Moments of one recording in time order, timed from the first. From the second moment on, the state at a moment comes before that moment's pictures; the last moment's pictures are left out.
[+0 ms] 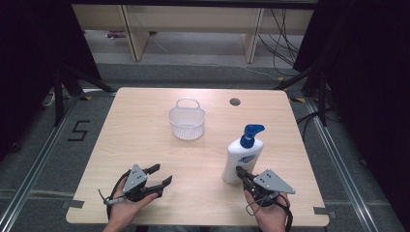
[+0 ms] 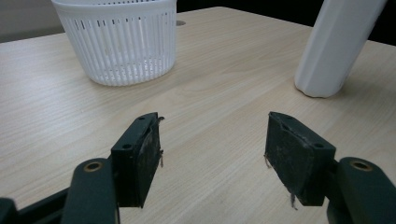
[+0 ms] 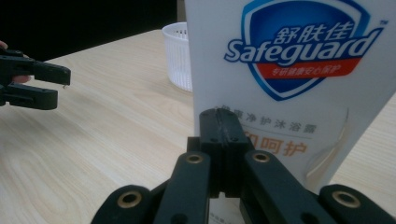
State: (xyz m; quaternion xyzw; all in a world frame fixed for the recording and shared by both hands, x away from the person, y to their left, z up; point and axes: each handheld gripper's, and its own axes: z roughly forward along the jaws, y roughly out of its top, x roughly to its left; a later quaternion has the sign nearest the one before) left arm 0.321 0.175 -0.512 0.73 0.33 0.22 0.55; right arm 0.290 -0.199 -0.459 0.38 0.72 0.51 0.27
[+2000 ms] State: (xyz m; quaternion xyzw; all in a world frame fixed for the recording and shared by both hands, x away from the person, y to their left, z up) left arm 0.323 0.093 -0.448 0.71 0.28 0.21 0.61; right arm 0.298 -0.289 -0.504 0.54 0.61 0.47 0.35
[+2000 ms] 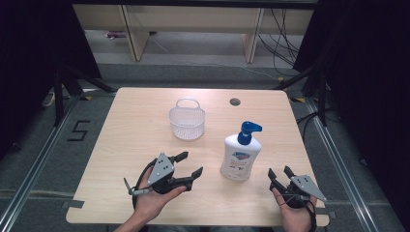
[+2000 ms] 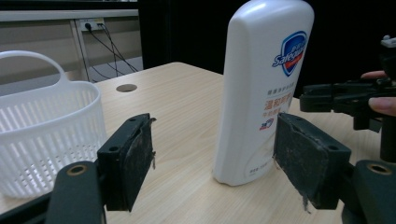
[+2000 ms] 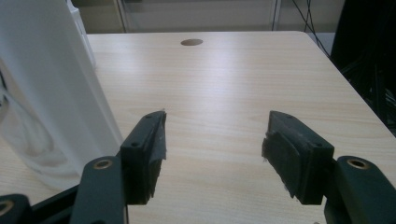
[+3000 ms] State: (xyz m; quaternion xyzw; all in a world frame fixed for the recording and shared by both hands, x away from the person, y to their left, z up) left arm 0.336 0.034 -0.402 0.72 0.24 0.21 0.62; right arm 0.304 -0.289 -0.514 0.55 0.60 0.46 0.35
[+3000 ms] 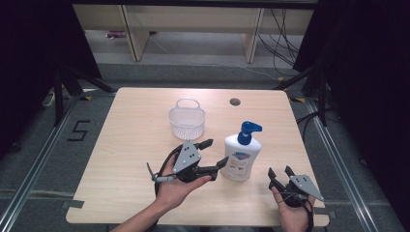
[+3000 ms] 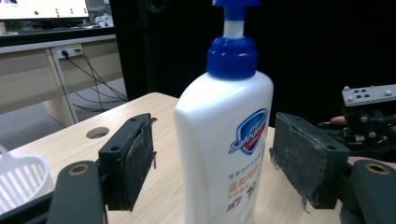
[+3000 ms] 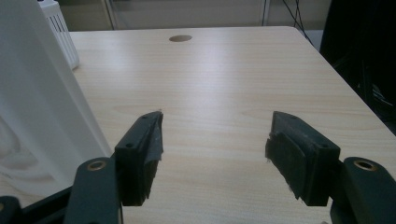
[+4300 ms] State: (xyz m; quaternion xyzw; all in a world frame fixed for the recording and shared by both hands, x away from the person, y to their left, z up) left arm 0.361 -0.044 -0.354 0.70 0.27 0.24 0.62; right arm 0.307 -0.289 -0.513 0.56 0.60 0.45 0.34
